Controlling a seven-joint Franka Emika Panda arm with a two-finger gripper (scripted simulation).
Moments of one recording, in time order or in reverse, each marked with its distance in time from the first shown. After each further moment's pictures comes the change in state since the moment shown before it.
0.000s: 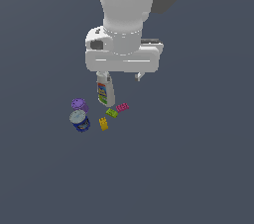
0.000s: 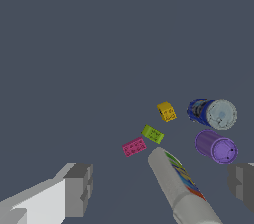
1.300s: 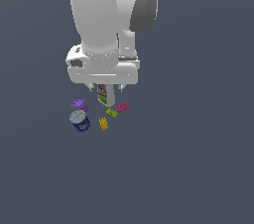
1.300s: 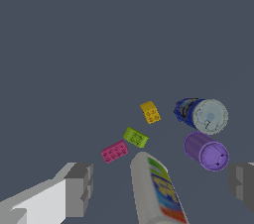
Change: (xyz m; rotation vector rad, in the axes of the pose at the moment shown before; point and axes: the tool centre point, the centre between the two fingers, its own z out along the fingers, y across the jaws) arm 0.006 0.055 0.042 0.000 -0.033 0.013
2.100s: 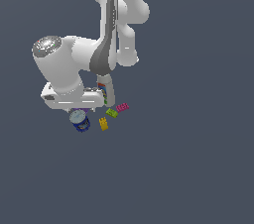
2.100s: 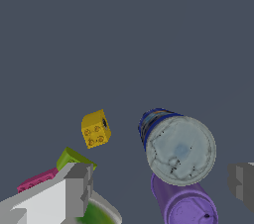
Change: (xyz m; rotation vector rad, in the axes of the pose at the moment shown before) arm 0.013 0.114 0.124 0.034 0.015 -0.051
